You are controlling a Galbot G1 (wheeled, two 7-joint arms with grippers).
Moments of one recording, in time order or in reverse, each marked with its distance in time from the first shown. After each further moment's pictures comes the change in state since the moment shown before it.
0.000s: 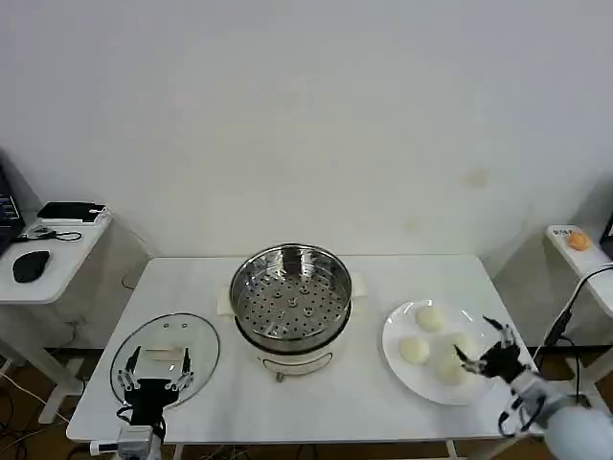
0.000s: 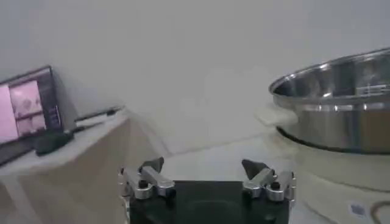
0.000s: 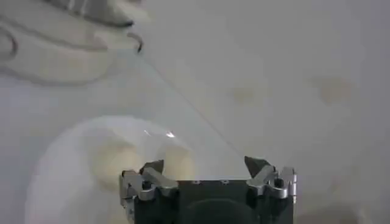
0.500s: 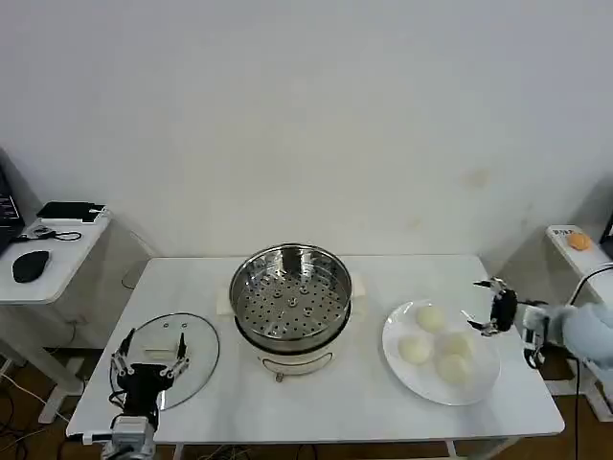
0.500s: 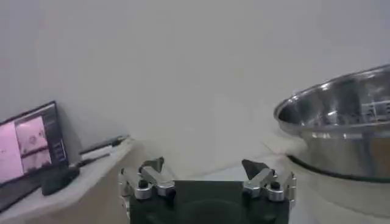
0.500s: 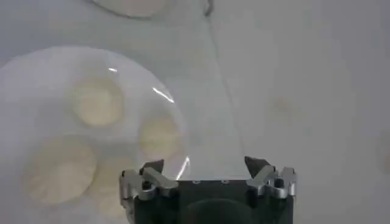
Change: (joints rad) left arm -0.031 0.024 -0.019 -0.028 0.040 0.001 0.017; right arm 0.748 -0.167 -0.724 -0.276 0.019 0.060 -0.326
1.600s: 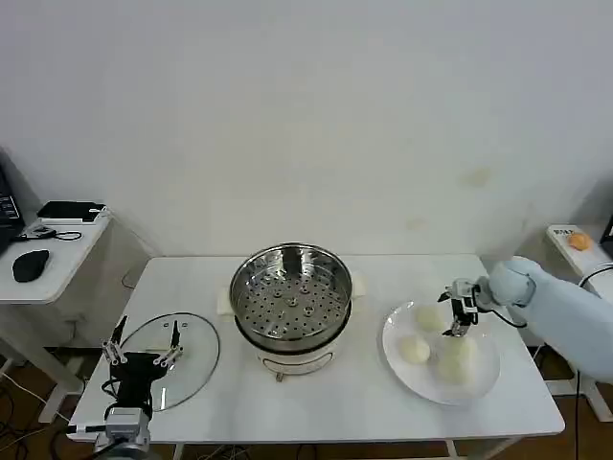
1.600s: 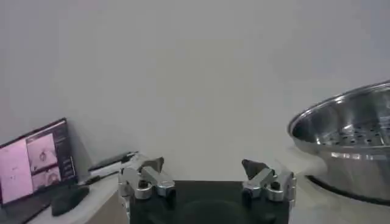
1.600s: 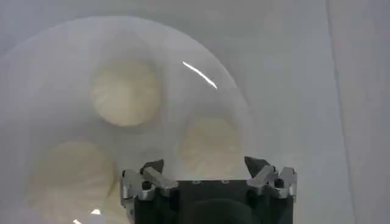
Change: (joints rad) left arm -0.029 -0.004 -0.015 0.002 0.016 -0.011 0.004; right arm 0.522 0.248 -0.670 -0.374 0.063 -0.112 -0.110
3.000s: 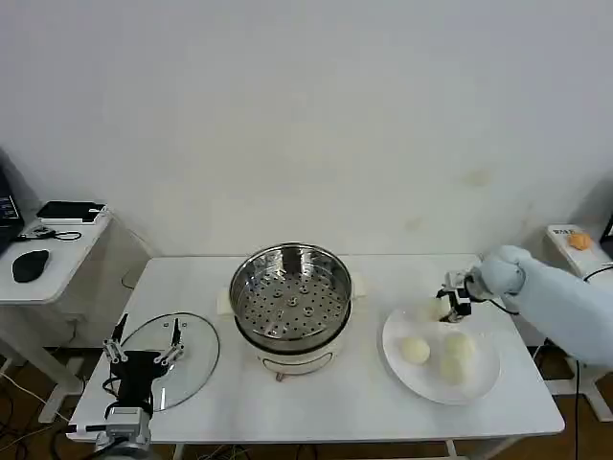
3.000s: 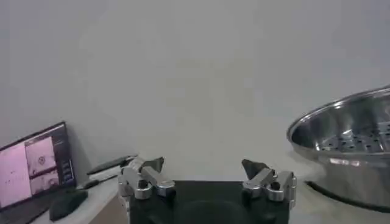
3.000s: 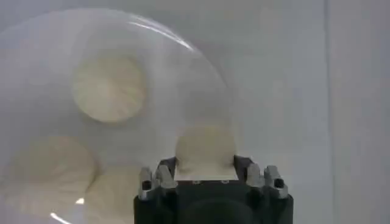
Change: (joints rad) left arm -0.006 0.009 0.001 0.002 -0.003 -0.008 -0.003; right arm 0.147 -0.016 -0.066 0.026 0.005 0.049 -0.040
